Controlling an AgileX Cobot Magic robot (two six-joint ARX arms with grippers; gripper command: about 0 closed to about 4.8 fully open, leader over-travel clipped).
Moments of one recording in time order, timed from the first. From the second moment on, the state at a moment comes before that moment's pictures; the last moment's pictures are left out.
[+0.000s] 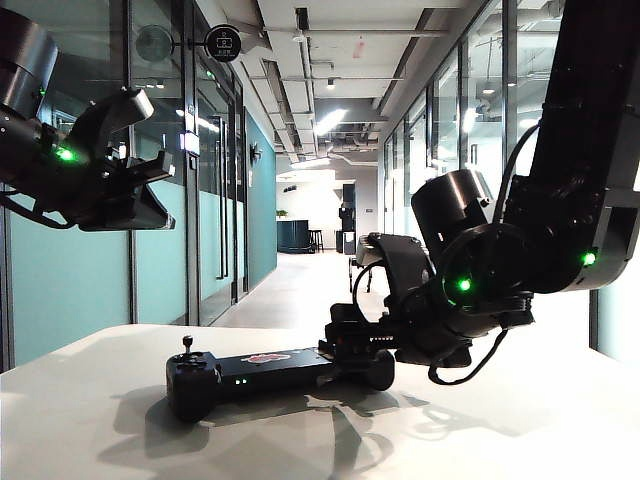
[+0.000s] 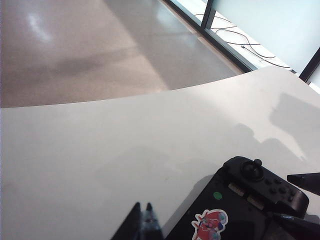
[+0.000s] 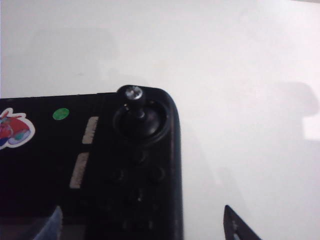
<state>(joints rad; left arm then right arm) -0.19 1.59 0.70 0.58 0.31 -0.02 0.53 2.16 0.88 0.83 0.03 0.12</state>
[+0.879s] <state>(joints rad) -0.19 1.59 0.70 0.57 0.31 -0.04 0.53 2.16 0.88 0.79 0.00 0.09</state>
